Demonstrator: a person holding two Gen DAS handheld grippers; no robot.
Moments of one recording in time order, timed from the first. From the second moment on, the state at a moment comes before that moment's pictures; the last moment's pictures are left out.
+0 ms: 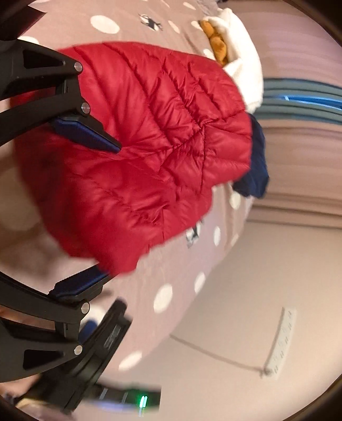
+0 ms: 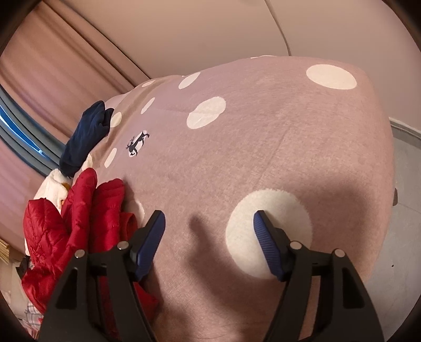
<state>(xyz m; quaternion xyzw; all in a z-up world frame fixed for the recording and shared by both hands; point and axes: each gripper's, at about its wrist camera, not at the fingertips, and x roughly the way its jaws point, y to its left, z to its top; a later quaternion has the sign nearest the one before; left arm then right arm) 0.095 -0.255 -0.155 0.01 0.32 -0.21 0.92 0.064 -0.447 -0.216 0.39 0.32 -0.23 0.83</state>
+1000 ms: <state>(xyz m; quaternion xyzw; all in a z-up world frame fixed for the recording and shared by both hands) 0.108 -0.064 -0.112 -0.12 0.30 -0.01 0.95 0.092 -0.384 -0.186 0.30 0.32 -0.18 0.88</state>
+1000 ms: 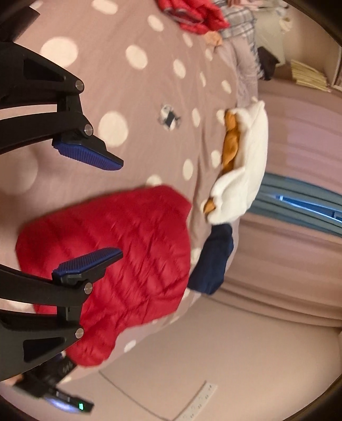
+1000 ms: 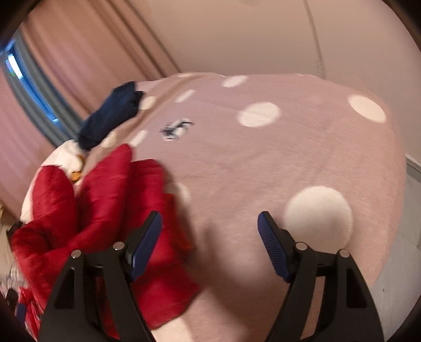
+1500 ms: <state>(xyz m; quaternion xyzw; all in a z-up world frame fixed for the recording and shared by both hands) 0.159 -0.043 -0.144 -0.14 0.32 0.04 0.94 0.098 -0.314 -0.111 0.22 0.23 -0.07 0.95</state>
